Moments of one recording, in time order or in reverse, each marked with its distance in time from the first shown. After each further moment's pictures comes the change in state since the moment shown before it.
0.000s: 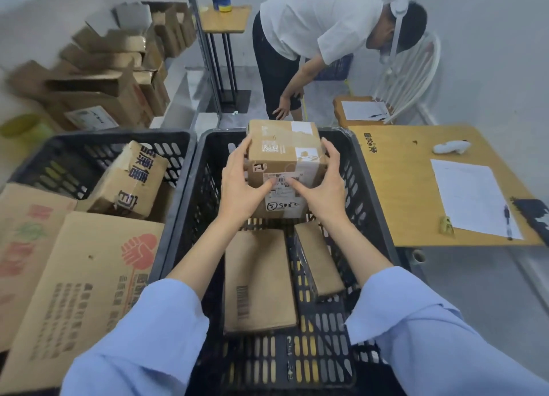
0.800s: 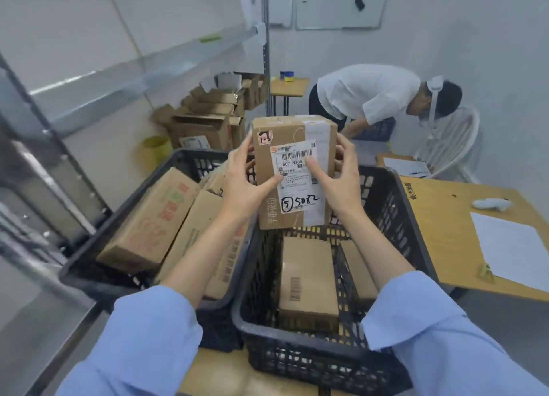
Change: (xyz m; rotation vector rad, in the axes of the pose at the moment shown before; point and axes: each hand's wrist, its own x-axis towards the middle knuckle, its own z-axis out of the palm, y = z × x) left_hand -0.088 0.081 -0.164 -0.086 0.216 0.043; right_hand -0.077 -0.156 0.008 0.272 -0.067 -0.265
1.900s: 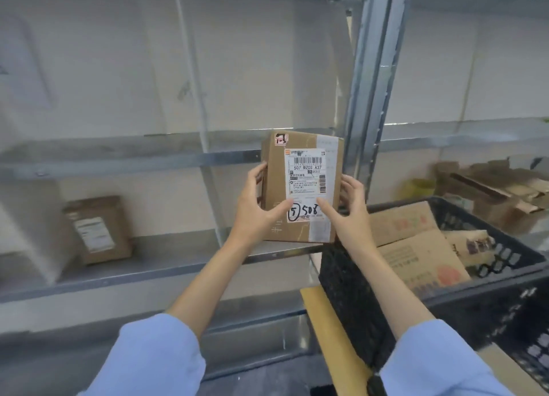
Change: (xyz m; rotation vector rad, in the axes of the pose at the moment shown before) left_hand -0.288 0.139 -0.201 0.480 0.927 -0.182; right_hand -0.192 -0.174 0.149 0.620 -1.039 -0.238
